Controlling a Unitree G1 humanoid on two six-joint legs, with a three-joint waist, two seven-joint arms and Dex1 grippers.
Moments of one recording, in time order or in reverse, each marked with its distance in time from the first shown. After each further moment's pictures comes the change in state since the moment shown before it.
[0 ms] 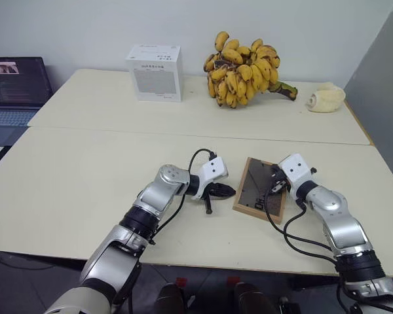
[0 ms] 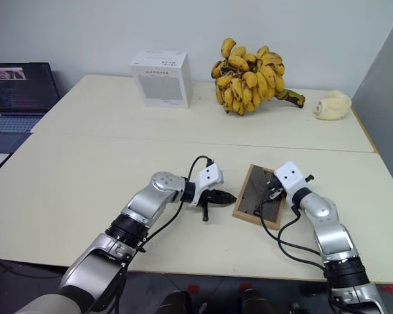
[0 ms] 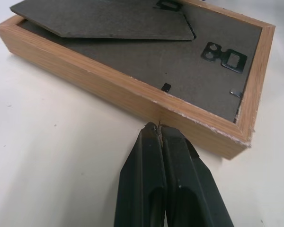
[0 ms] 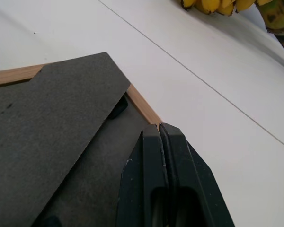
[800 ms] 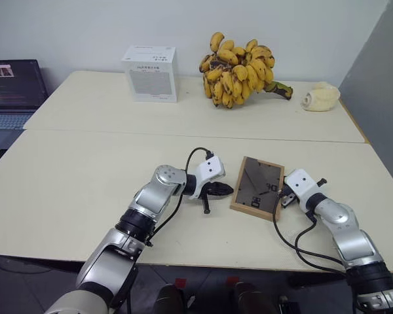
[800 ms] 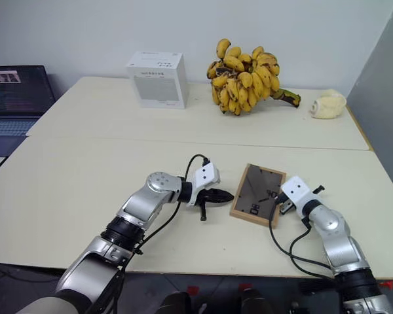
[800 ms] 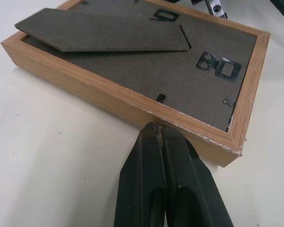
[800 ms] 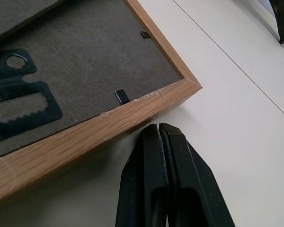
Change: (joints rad) left arm 0.008 0.000 0.019 -0.019 0.001 0.015 0.011; right arm 0.072 -0.038 0.011 0.061 -0.096 -0.081 -0.019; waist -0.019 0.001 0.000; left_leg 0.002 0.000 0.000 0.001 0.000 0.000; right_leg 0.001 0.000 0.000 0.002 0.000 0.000
